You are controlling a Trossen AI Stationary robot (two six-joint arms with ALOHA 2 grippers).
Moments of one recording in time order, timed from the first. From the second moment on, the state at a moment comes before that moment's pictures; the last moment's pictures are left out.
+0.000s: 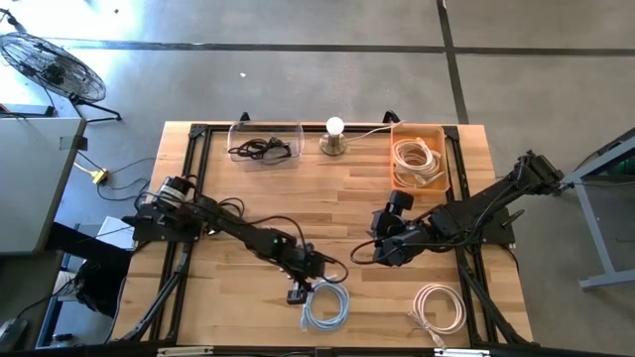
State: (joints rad) left arm -0.35 1.93 1.19 -0.18 0.15 -0.37; right arm 0.47 1.38 1.13 -0.83 0.65 0.55
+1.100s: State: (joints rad) left arm -0.34 1.98 1.21 -0.22 0.04 -0.16; right arm 0.47 1.38 1.13 -0.84 0.64 0.55
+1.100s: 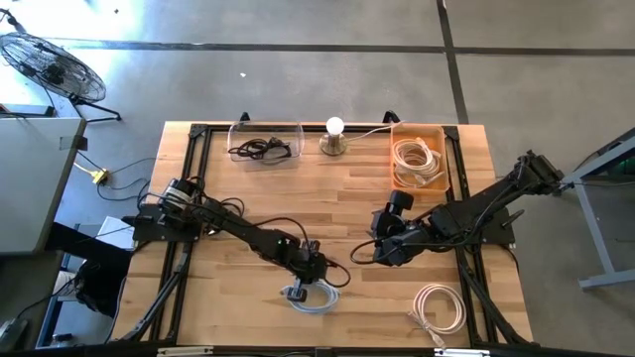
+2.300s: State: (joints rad) left arm -0.34 1.89 1.20 -0.43 -0.06 -0.14; right arm 0.47 1.38 0.93 -0.49 0.55 0.39
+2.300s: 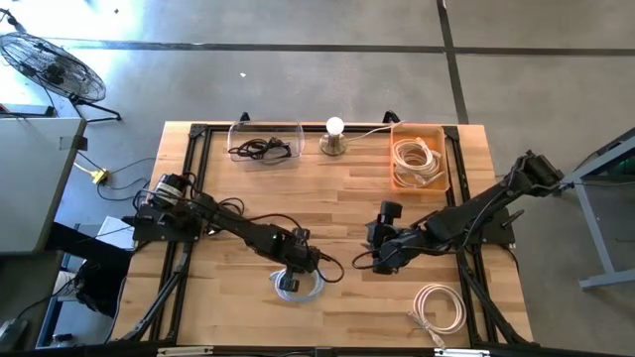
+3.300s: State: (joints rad) left arm -0.35 1.89 1.27 -0.58 -0.02 -0.14; right arm 0.47 1.38 0.93 -0.44 0.52 0.34
